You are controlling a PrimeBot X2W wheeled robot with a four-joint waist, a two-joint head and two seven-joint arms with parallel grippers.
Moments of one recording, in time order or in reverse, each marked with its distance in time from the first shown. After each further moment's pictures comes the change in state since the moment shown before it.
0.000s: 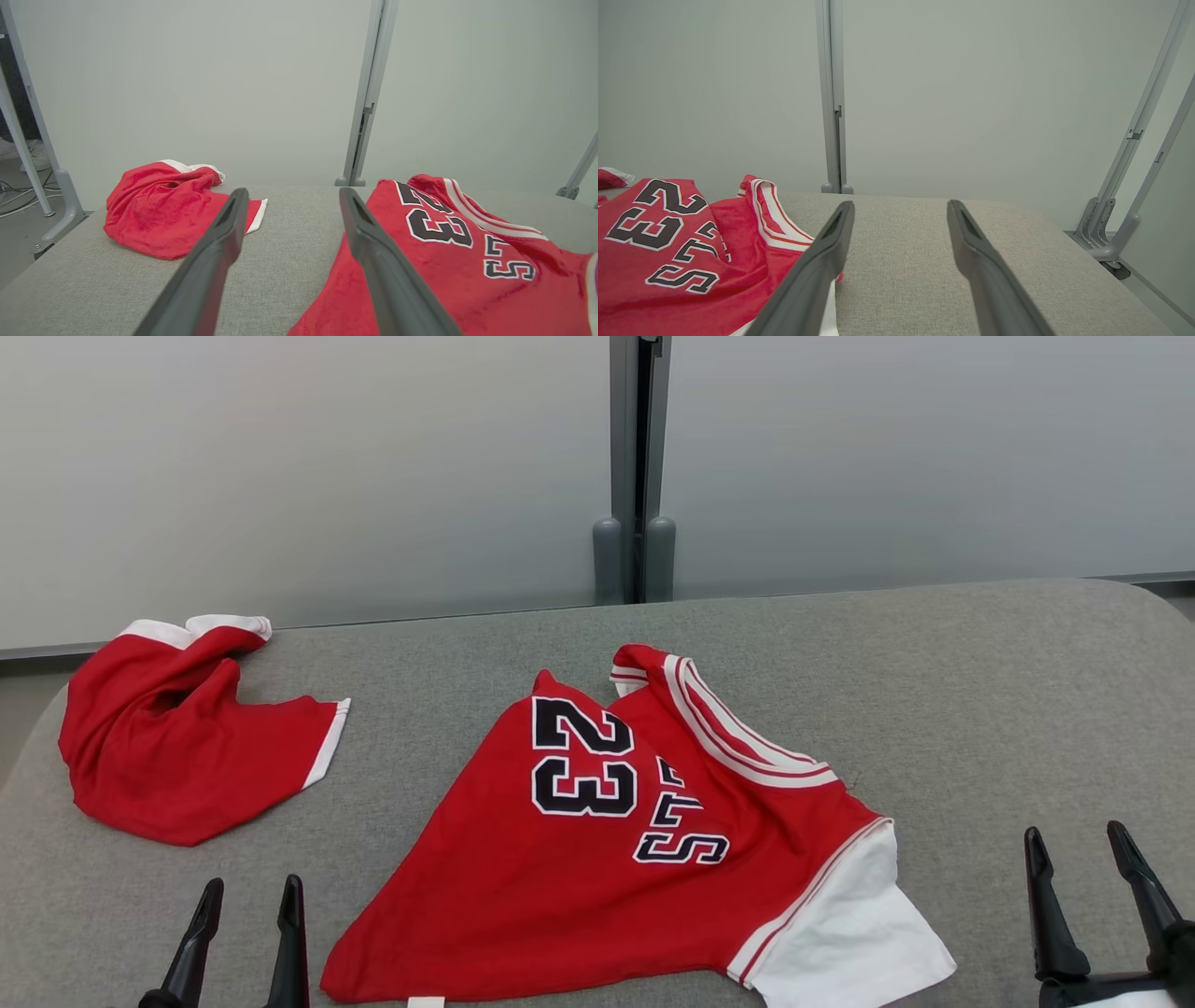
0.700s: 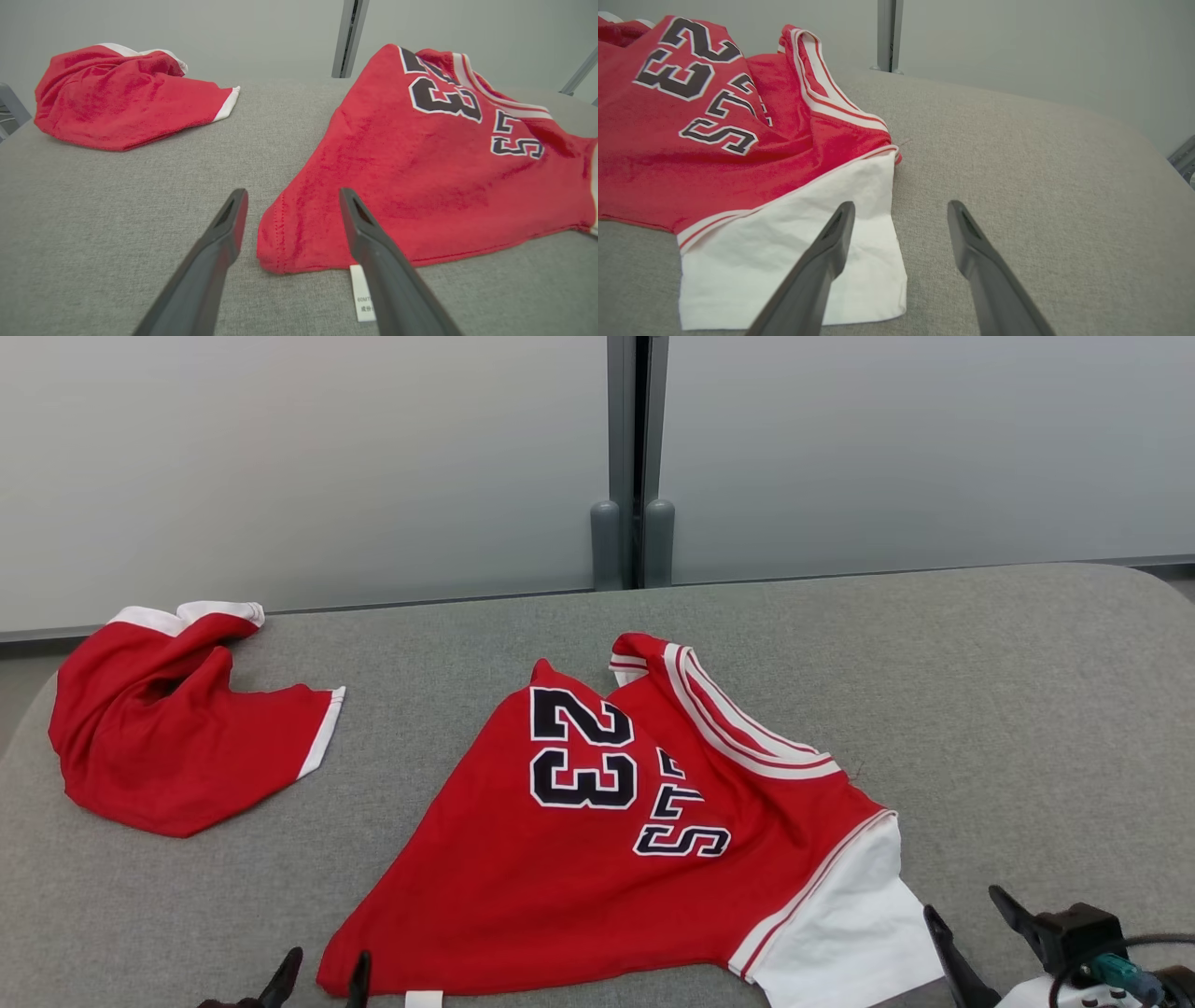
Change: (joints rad) left arm -0.028 0.055 -0.129 0.215 -0.024 -0.001 0.101; right arm -0.073 -0.138 0.248 0.183 0.079 0.001 0.228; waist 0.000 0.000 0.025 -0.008
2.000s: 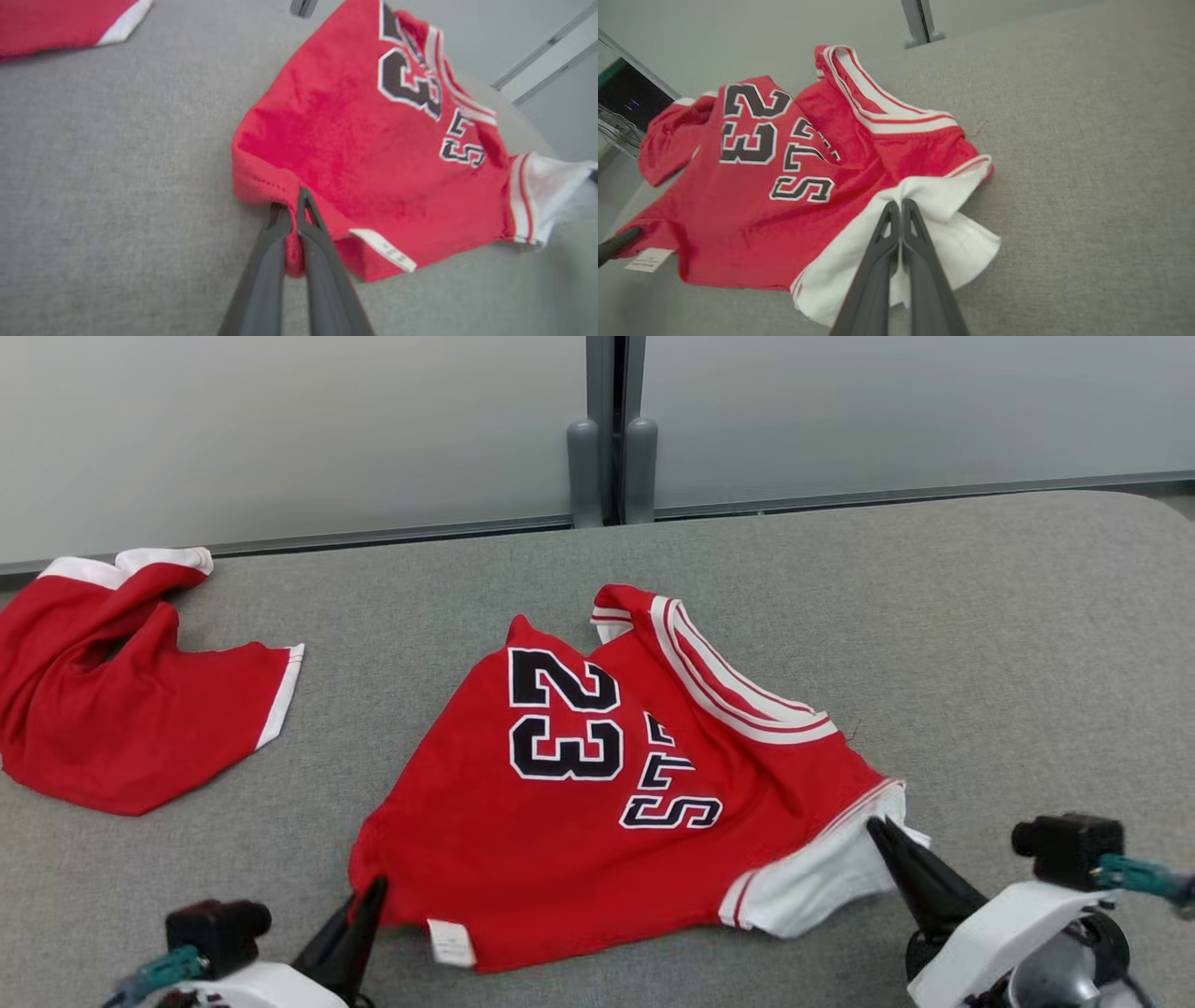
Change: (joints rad) left arm -0.081 0.045 -0.092 -0.137 -0.325 0.003 0.334; right arm -0.069 -0.007 0.138 -0.203 0.452 0.000 0.261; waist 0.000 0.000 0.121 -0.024
